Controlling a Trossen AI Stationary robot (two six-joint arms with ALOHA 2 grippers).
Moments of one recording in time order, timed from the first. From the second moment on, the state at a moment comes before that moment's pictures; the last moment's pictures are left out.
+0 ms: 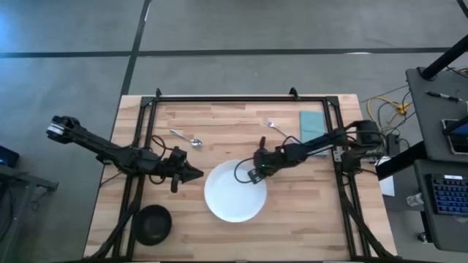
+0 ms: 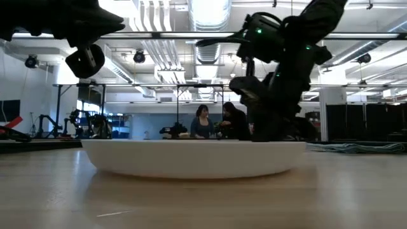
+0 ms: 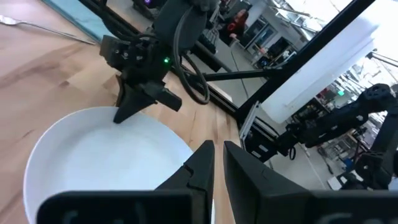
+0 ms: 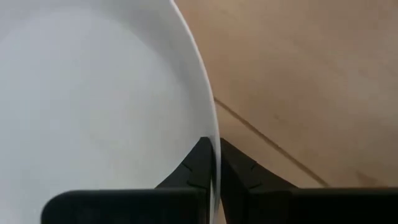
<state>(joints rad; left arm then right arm) -0.35 0.83 0.32 0.40 -0.24 -0.75 0.04 1.80 0.90 -0.23 -0.02 1.01</state>
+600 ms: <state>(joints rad) -0.37 0.82 0.32 0.29 -0.27 -0.76 -0.03 1.79 1.04 -0.50 0.12 0.94</state>
